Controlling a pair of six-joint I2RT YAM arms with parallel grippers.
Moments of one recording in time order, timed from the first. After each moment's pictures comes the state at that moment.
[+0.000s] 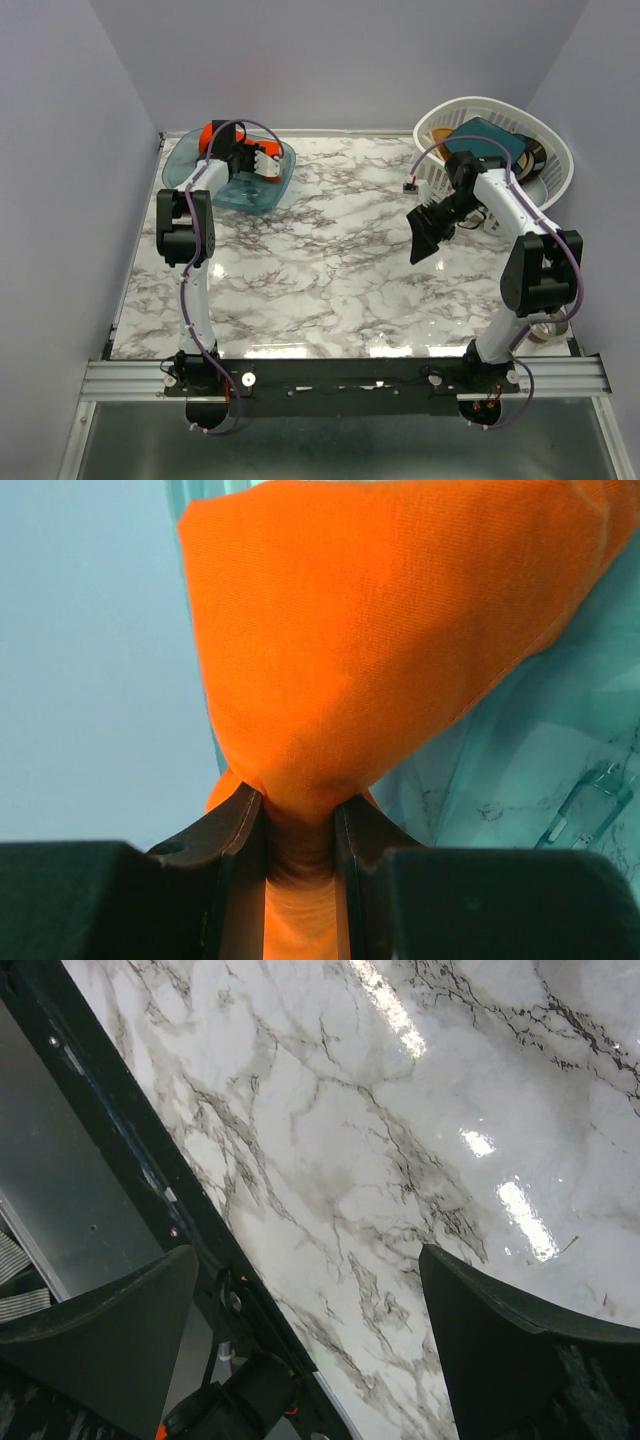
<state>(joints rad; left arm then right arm) -0.03 2.27 1.79 -0.18 0.36 1.66 0.11 1.74 1.46 -1.34 -0.68 -0.71</state>
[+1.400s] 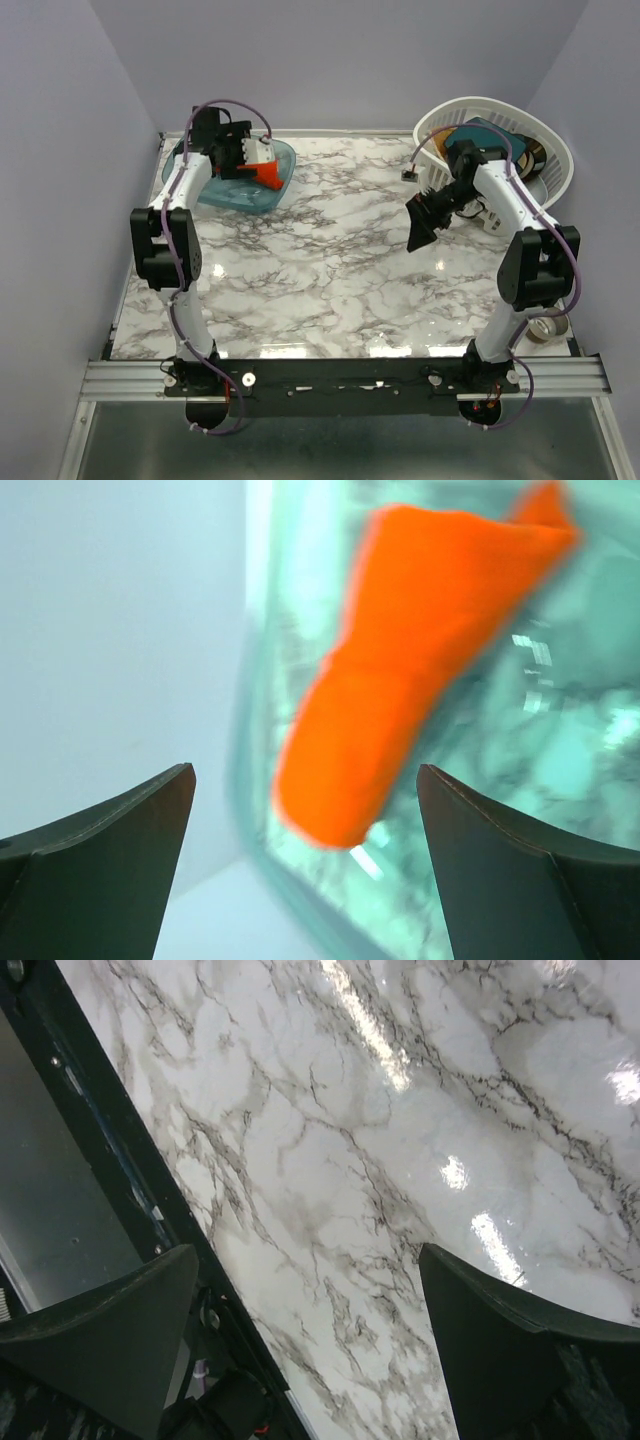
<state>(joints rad) -0.02 2.01 1.69 -0.47 0.41 1.46 0.11 1.80 1.56 -1.35 -0.72 -0.75</state>
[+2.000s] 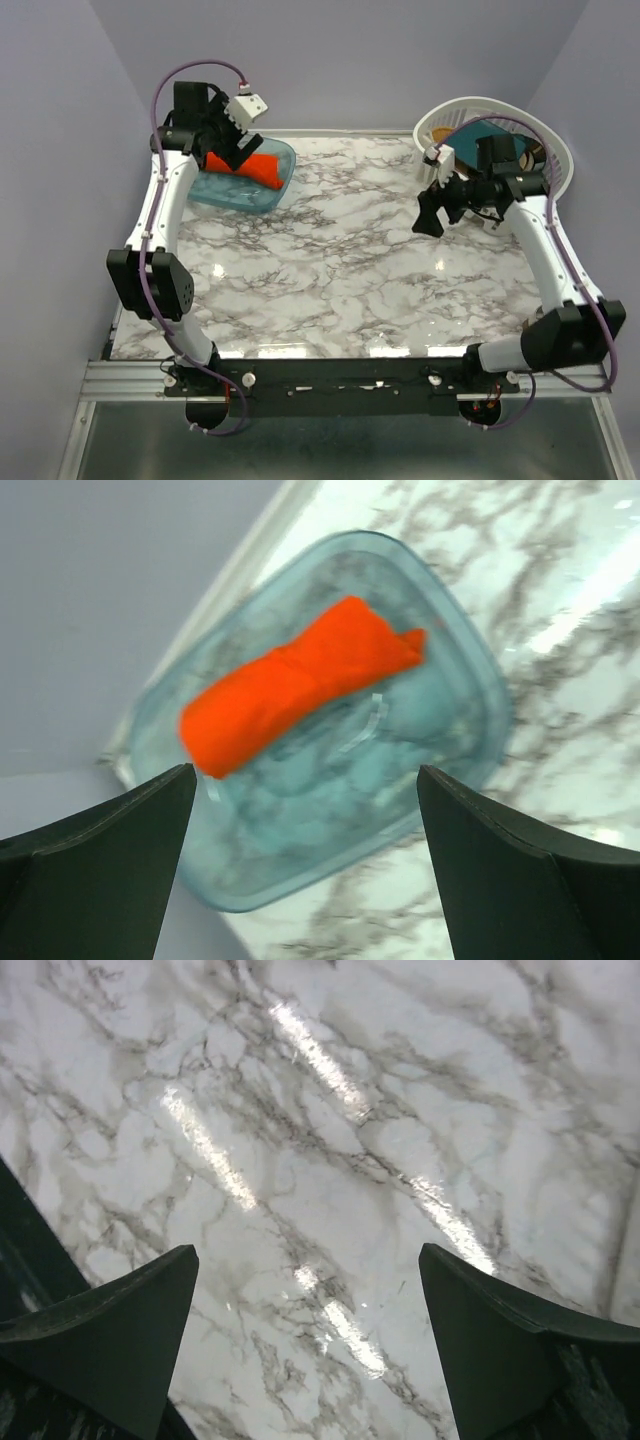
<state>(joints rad) -0.05 1.73 1.85 -0.71 0.36 0.78 0.11 1.45 1.43 -1.01 -0.65 -0.59</state>
